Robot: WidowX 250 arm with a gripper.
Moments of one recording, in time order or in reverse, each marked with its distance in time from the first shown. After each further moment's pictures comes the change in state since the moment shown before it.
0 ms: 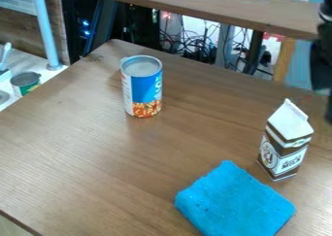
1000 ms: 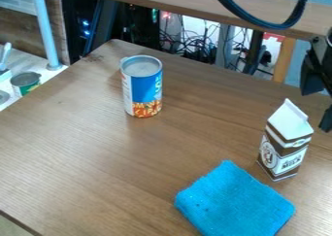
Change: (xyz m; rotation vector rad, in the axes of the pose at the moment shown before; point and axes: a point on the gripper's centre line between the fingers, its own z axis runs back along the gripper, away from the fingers) arm -0.002 0.022 -0.031 0.209 0.085 0.171
